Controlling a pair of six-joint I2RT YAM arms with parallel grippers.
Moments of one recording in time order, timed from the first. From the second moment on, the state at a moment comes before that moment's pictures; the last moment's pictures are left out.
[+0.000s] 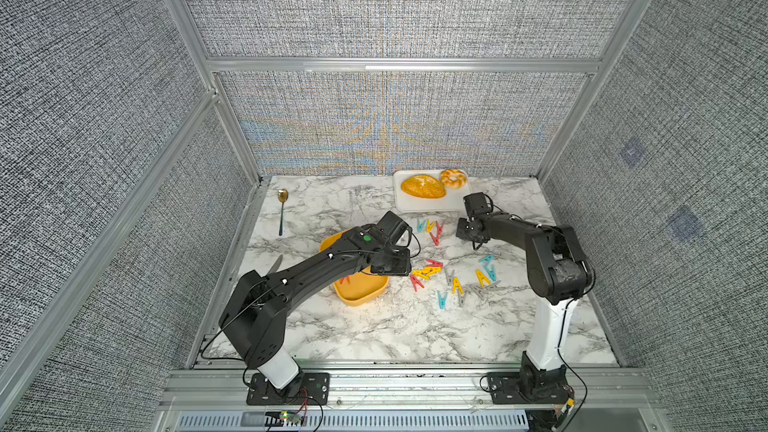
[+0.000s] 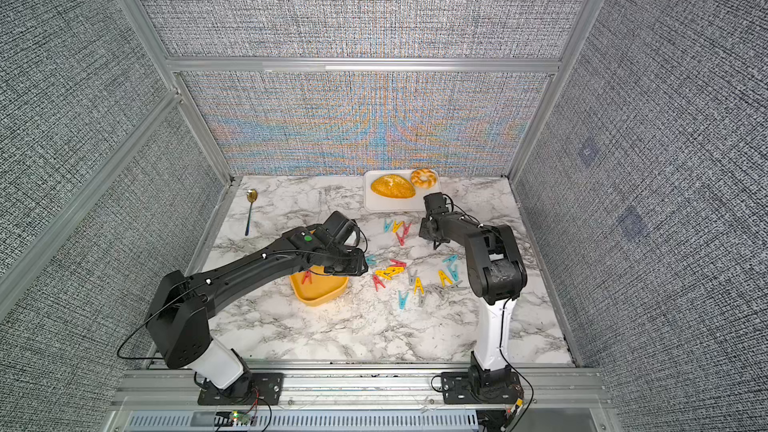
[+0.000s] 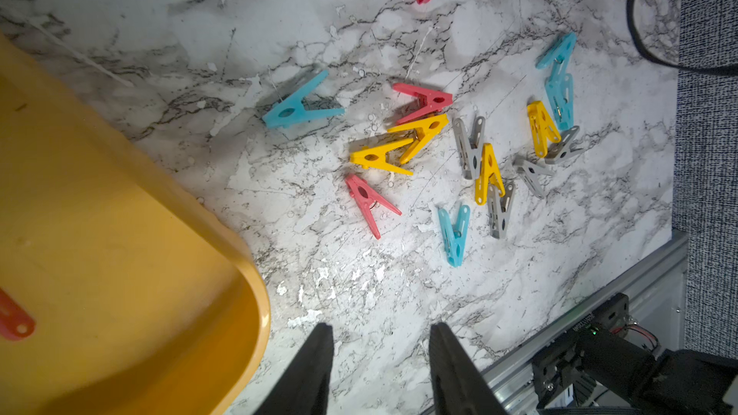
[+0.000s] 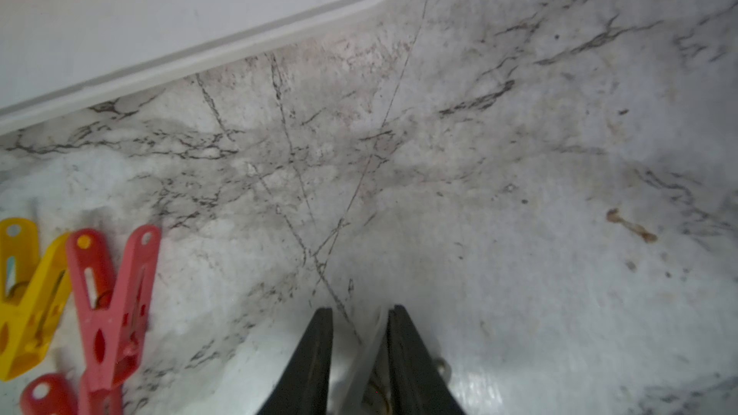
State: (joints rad) left arm -0.81 1.63 1.27 -0.72 0.19 -0.63; right arm 0.22 2.03 1.31 -0.34 0.16 0.40
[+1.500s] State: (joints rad) left arm -0.43 1.05 0.91 -0.75 0.03 -0.73; right arm 0.88 1.87 1.52 -0.36 0.07 0.45
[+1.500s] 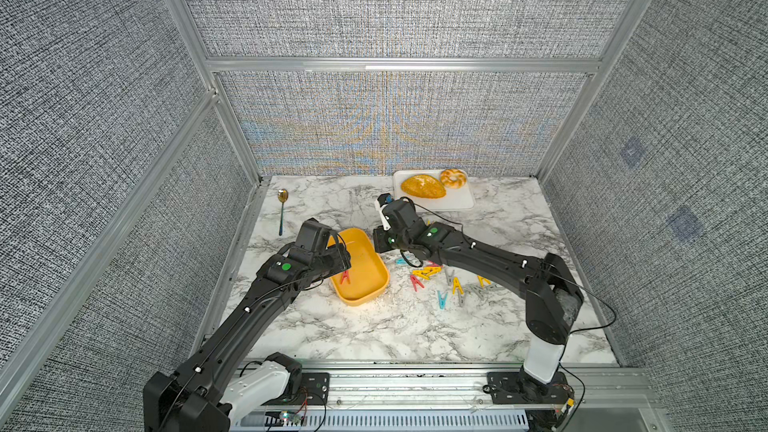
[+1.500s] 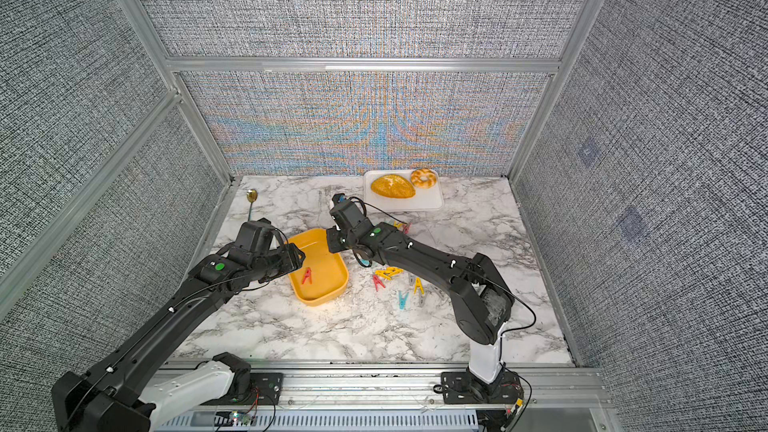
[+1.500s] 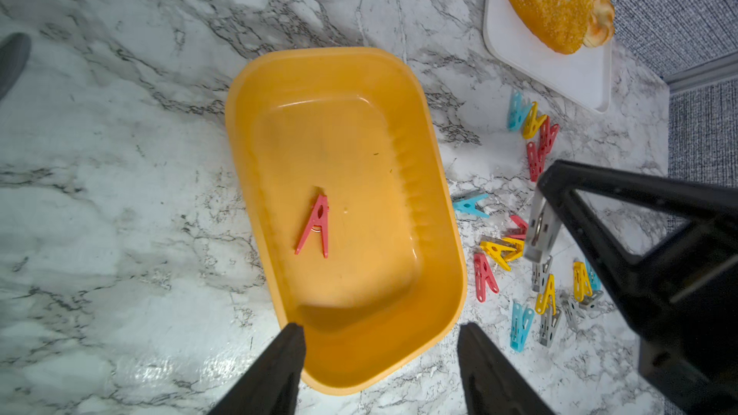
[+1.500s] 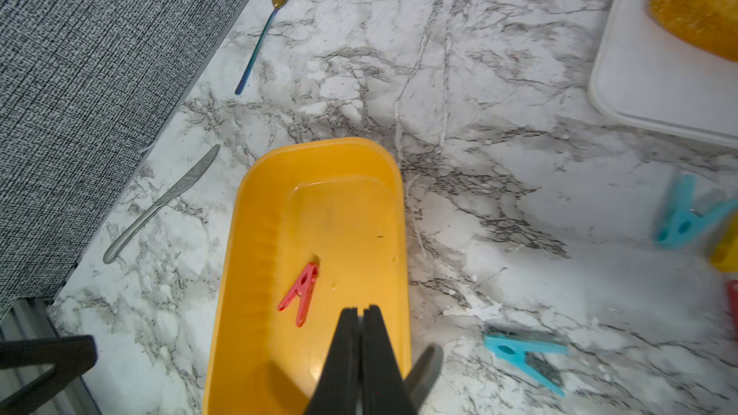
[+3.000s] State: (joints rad) left arm -0.70 1.46 1.07 -0.67 0.21 -0.70; right arm 0.75 1.51 1.03 -0.28 0.14 0.49
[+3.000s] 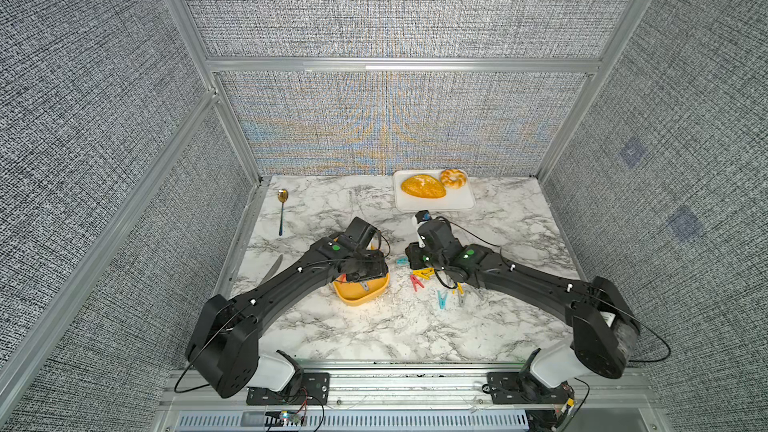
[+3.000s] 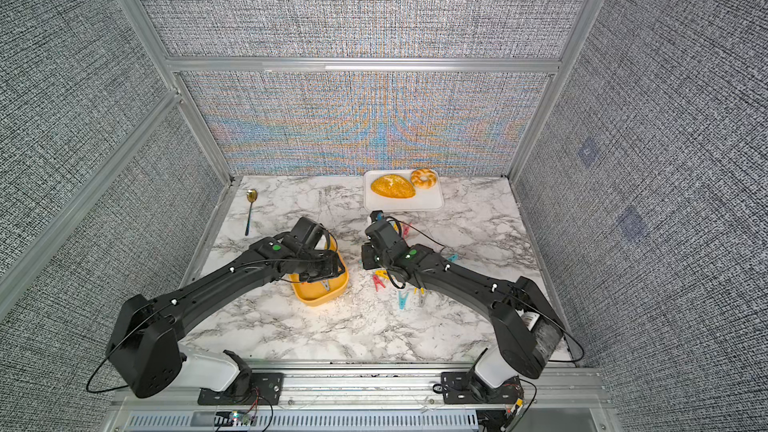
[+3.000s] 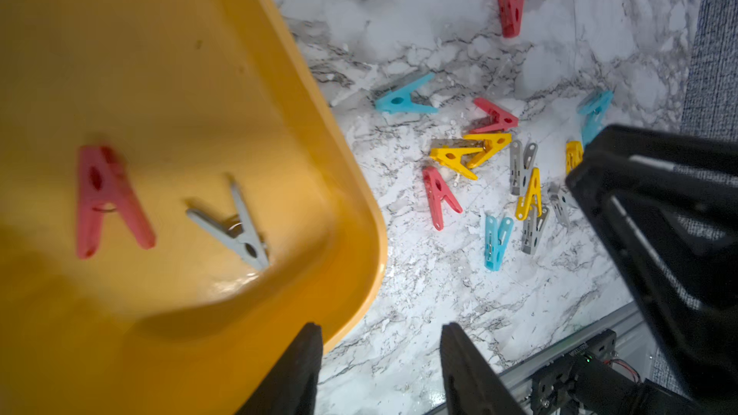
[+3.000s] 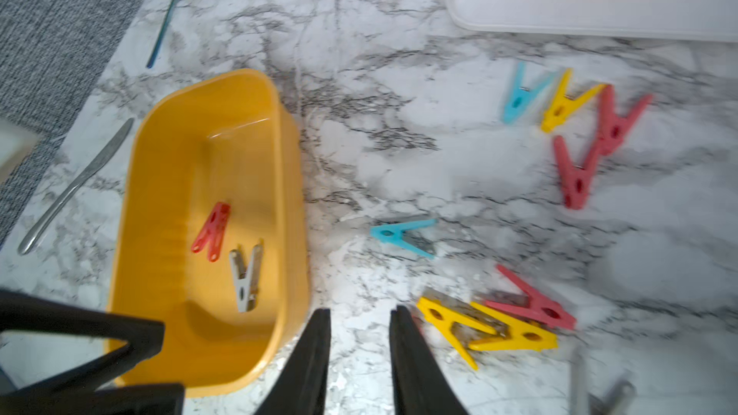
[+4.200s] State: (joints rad) left arm -0.97 1.77 1.28 -0.56 0.18 -0.73; right arm 0.44 1.61 0.75 -0.15 0.10 0.52
